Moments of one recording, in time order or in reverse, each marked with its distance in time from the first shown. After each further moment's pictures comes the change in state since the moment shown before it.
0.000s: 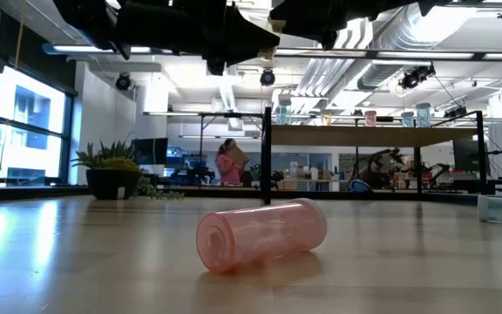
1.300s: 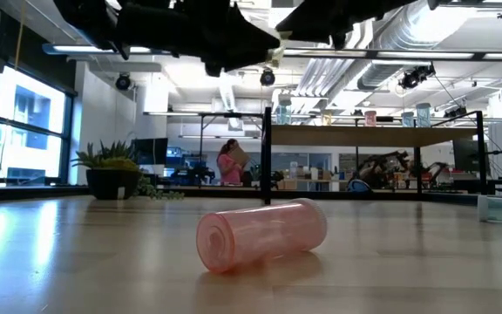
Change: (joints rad) left arm 0.000 -0.003 0.000 -0.018 -0.032 0.008; right arm 0.001 -0.024 -0.002 -0.049 0.156 -0.016
